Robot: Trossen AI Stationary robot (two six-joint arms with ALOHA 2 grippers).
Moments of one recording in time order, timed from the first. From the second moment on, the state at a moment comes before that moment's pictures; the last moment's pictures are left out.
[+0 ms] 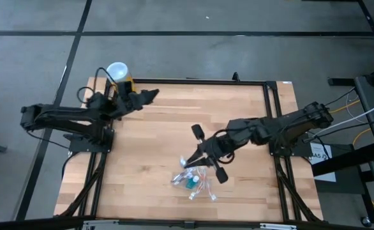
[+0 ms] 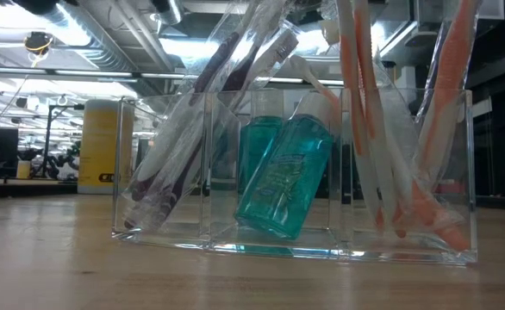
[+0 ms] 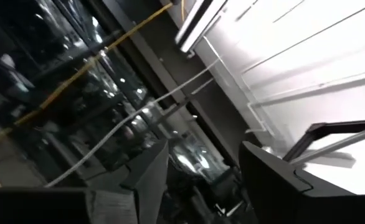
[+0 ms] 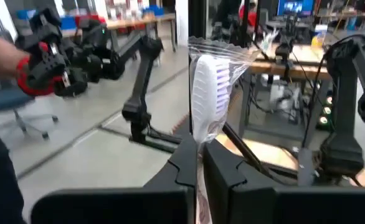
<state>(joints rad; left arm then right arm) 0.13 0.92 0.58 0.90 -0.11 -0.99 0.35 1.58 1.54 -0.08 -0.15 0.01</state>
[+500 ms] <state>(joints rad) -0.11 0.76 0.58 0.75 -0.28 -0.80 0.32 1.72 1.31 0.38 -0.19 0.15</state>
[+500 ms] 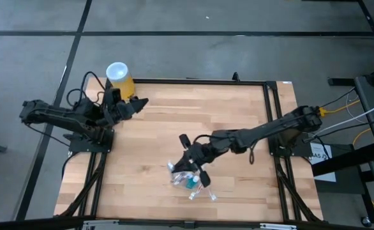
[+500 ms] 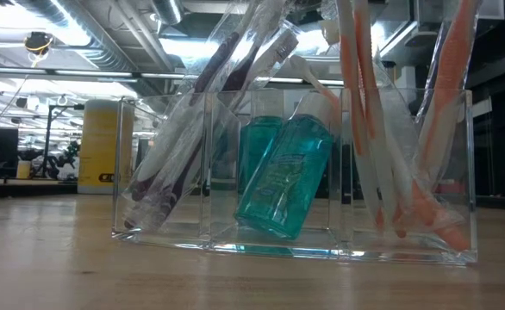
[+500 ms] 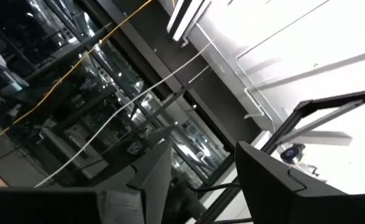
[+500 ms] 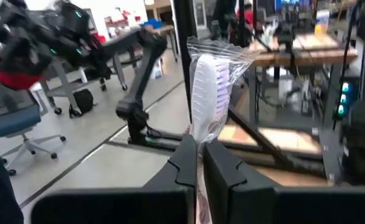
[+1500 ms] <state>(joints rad) -0.64 0.81 0.58 0.99 -0.63 -0.41 0.25 1.93 1.30 0.16 -0.25 0.21</state>
